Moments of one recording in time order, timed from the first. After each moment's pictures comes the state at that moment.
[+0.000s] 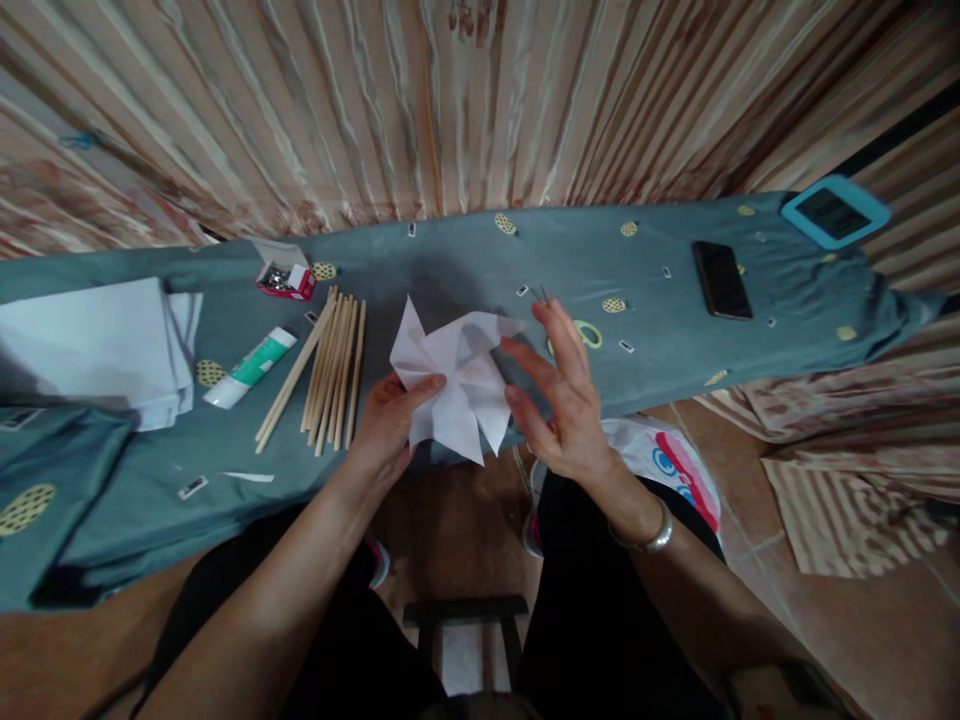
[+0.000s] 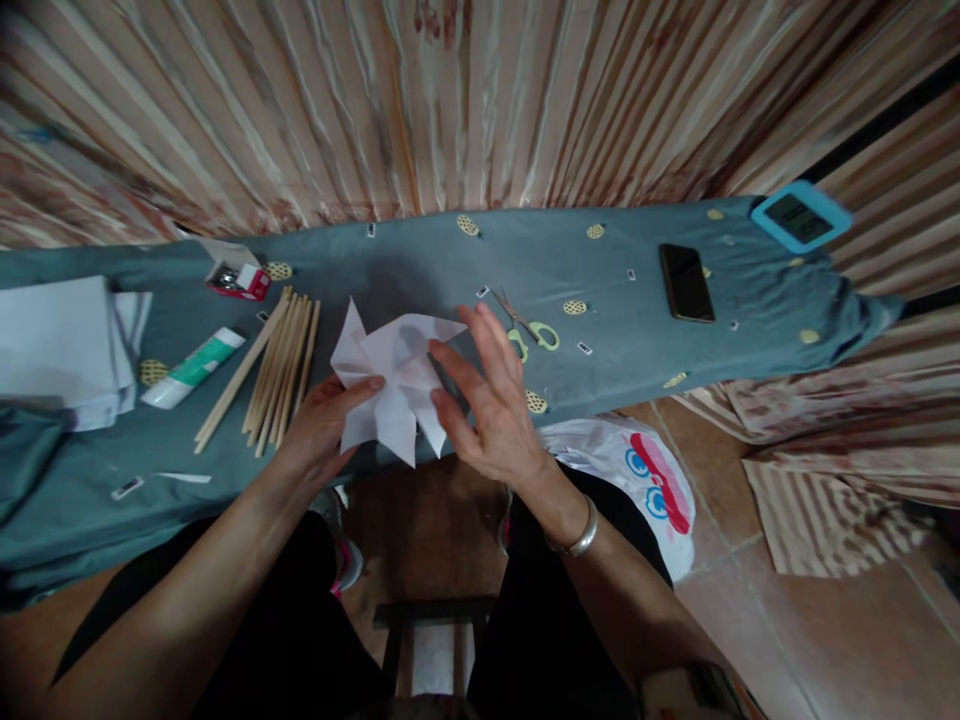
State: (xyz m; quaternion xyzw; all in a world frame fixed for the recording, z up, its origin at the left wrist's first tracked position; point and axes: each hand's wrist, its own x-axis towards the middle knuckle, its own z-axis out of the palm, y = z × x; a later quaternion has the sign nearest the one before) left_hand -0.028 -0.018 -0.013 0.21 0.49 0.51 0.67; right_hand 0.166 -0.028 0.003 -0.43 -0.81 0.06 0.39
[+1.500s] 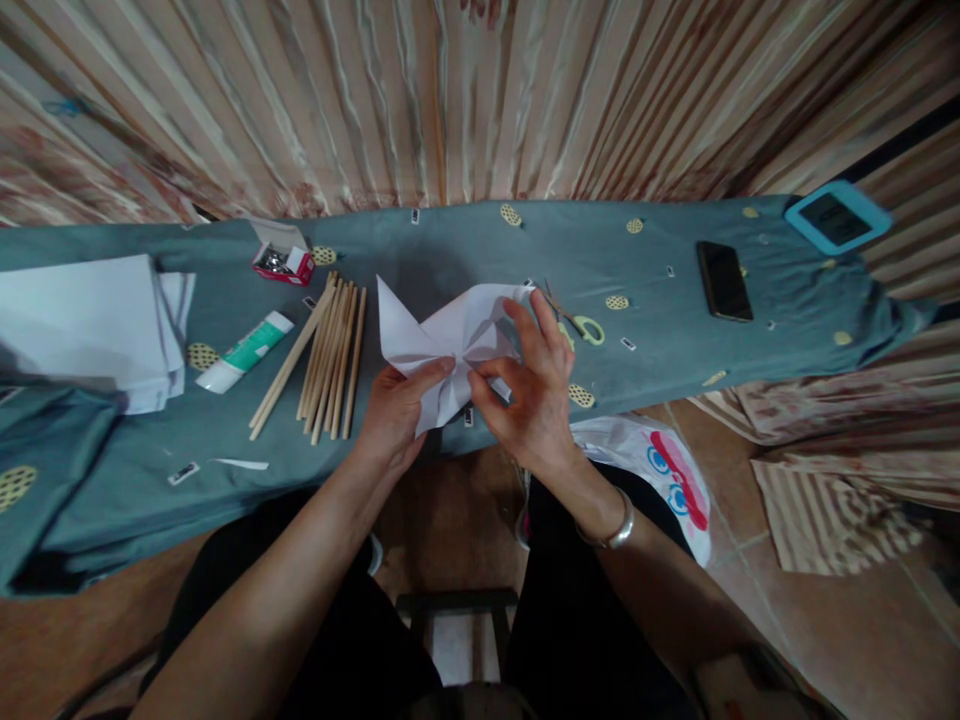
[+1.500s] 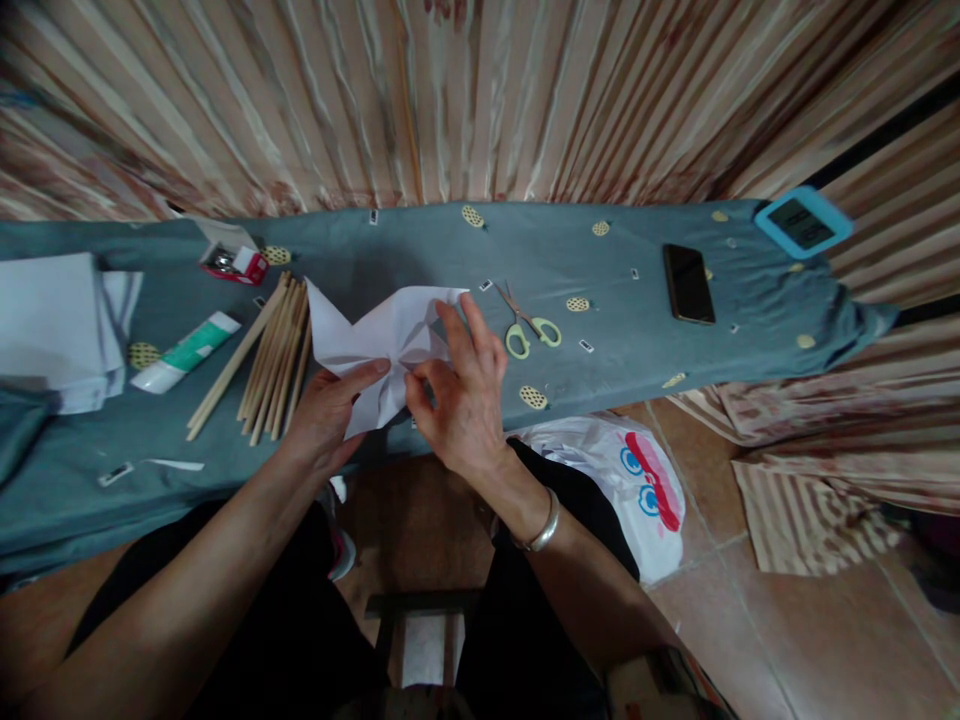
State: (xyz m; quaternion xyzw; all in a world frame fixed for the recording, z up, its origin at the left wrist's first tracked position) left_hand -0.012 -0.017 -0.003 0.20 0.47 0.55 0.66; right_hand 0.128 -0.024 -0.010 -0.51 -0.77 0.02 0.38
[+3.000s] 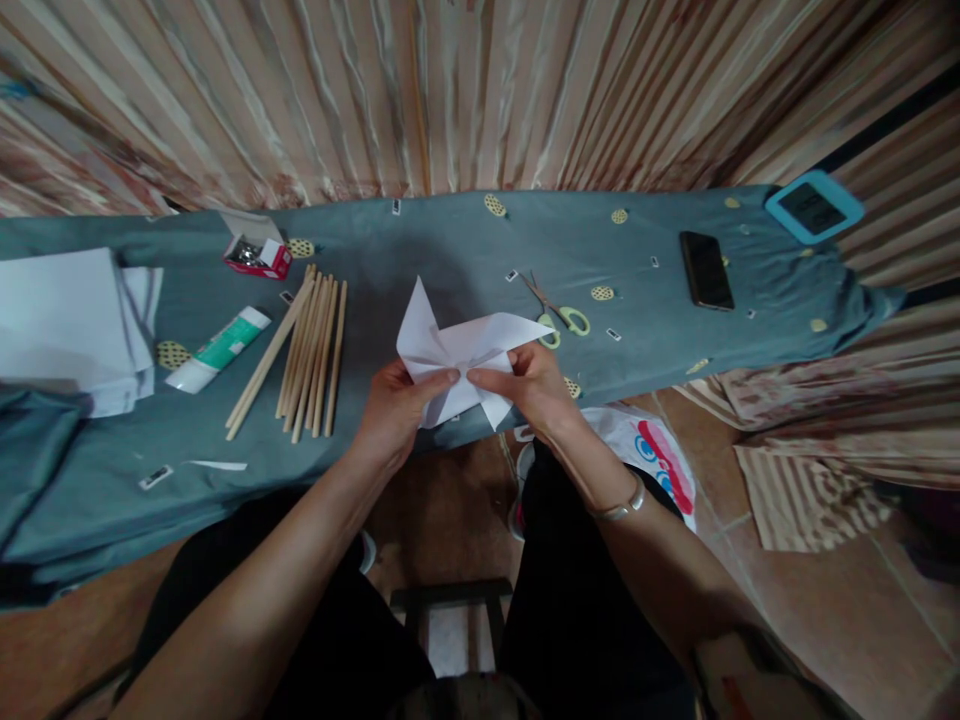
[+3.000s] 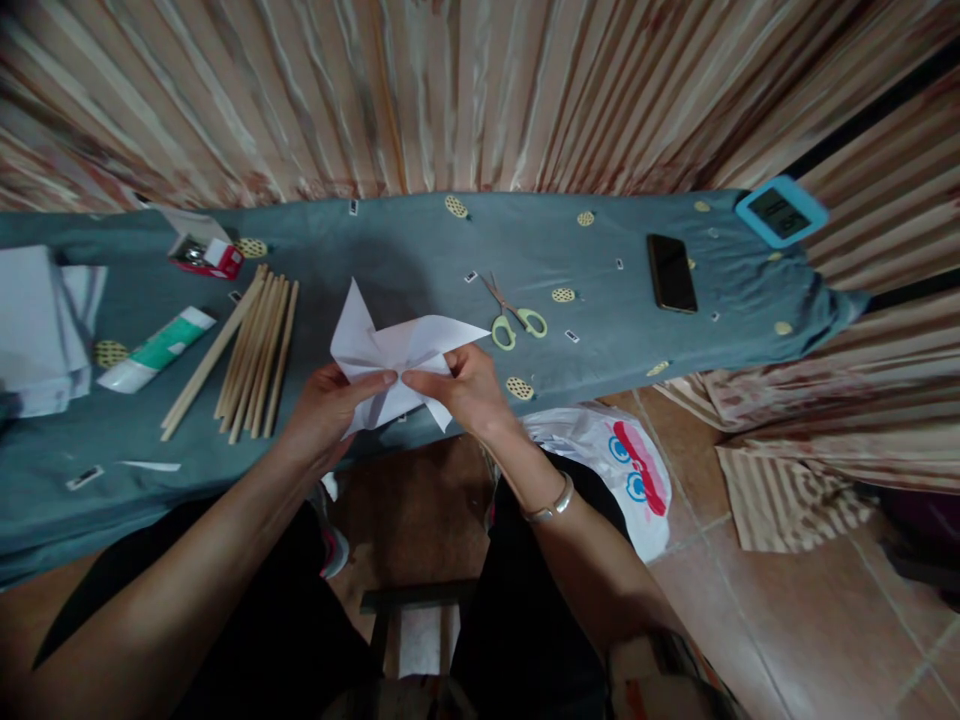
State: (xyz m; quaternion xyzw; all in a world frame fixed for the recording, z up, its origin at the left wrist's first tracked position) left_hand -0.006 -0.019 -0.012 0.26 0.51 0.51 0.65; right_hand 0.145 -0.011 -0.005 -0.53 -0.43 0.61 0.41
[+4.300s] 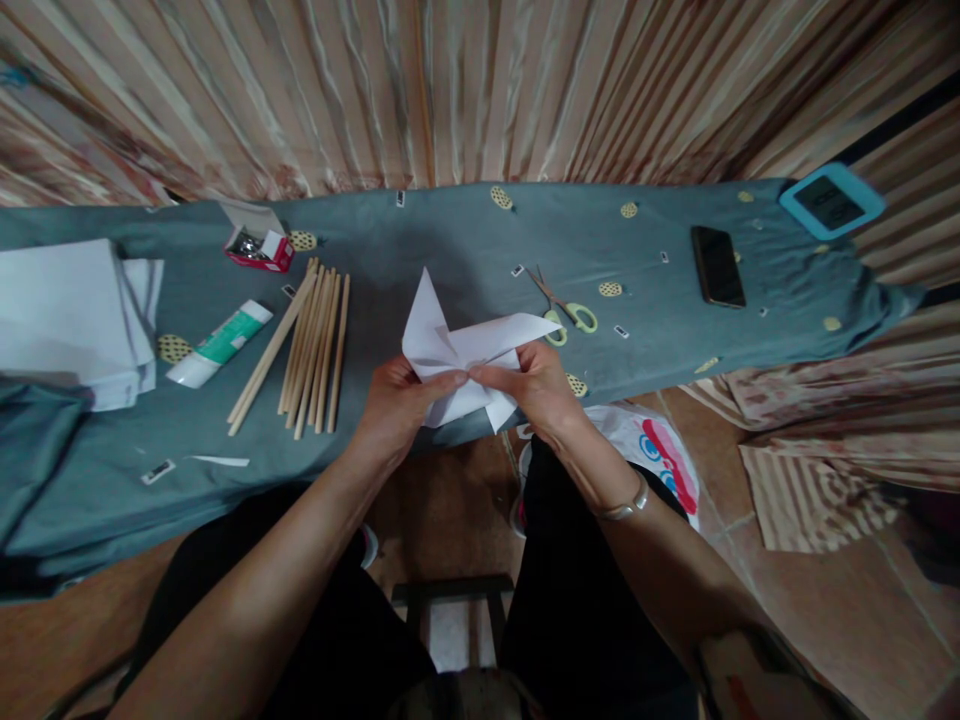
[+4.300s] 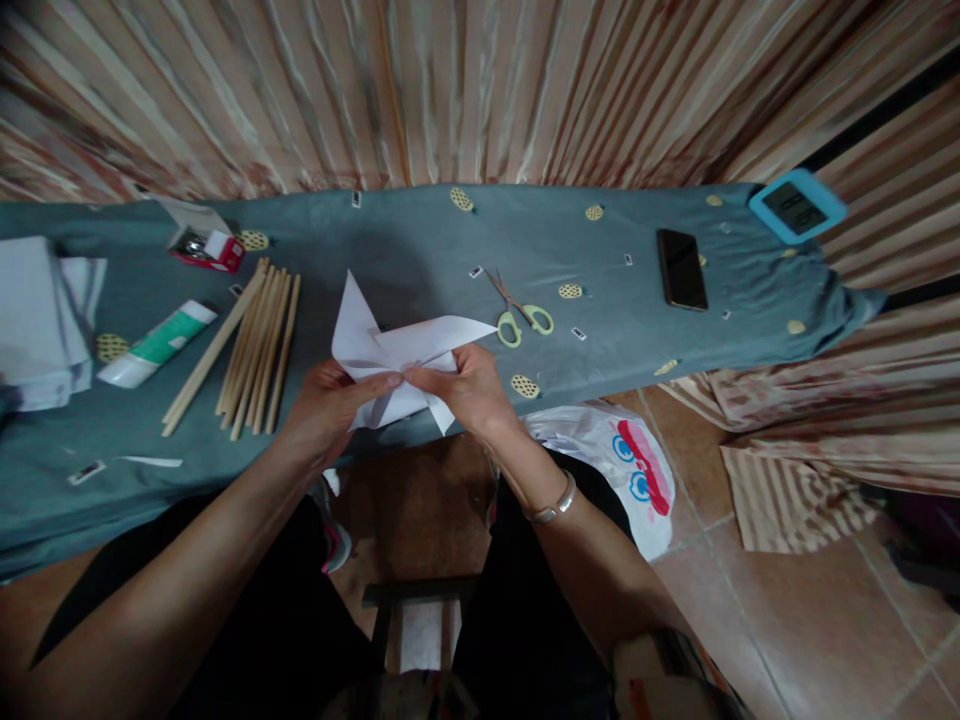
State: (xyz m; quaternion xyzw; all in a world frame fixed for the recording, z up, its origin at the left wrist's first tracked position) left_hand -0.013 -0.021 -0.022 0.32 0.48 0.50 0.64; right_hand 0.139 -0.011 -0.007 -0.49 -0.37 0.65 0.43
